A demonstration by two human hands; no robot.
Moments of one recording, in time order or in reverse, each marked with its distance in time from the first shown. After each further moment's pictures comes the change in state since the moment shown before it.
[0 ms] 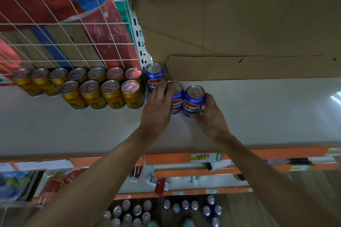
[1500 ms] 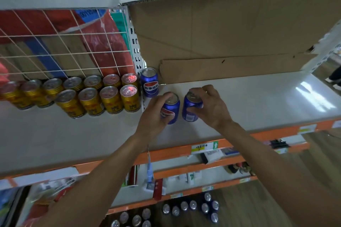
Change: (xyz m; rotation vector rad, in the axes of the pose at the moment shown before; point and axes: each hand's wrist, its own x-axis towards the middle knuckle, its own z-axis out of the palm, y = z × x) left_hand -0.028 -0.023 -0.013 -0.721 -0.218 -0.030; right_hand -0.018 -0.040 -0.037 -0.358 0.029 -0.147
